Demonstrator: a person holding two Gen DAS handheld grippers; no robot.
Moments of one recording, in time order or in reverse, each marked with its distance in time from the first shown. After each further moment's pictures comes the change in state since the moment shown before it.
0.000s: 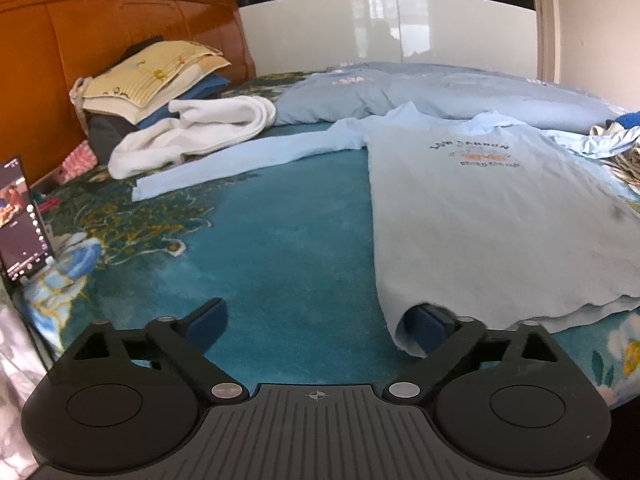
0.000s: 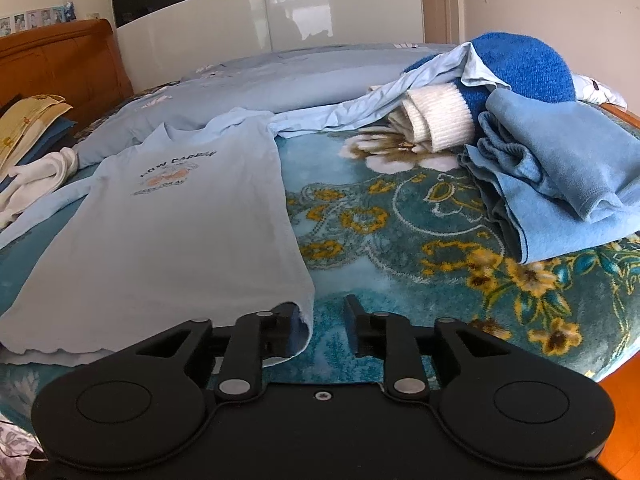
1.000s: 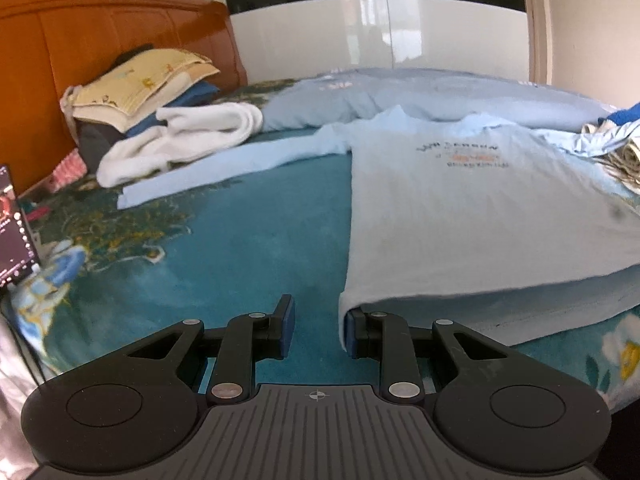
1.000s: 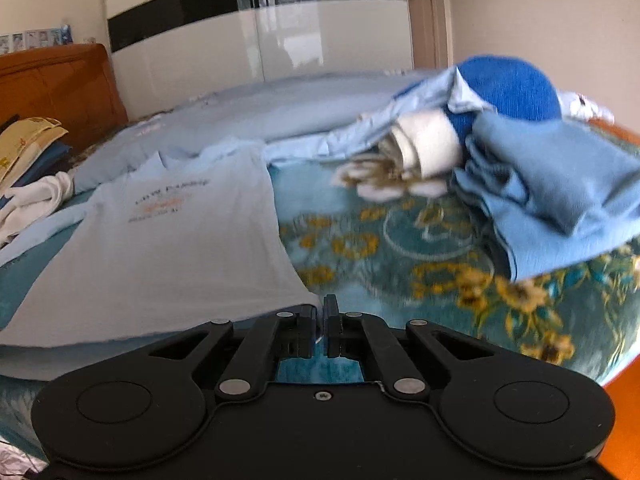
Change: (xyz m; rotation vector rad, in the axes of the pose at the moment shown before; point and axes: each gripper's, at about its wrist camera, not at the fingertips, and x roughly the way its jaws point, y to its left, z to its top) left arm 0.011 -0.014 -0.002 0.013 -0.016 -0.022; right arm -0.001 -0.002 -0.002 0.025 -0.072 -0.017
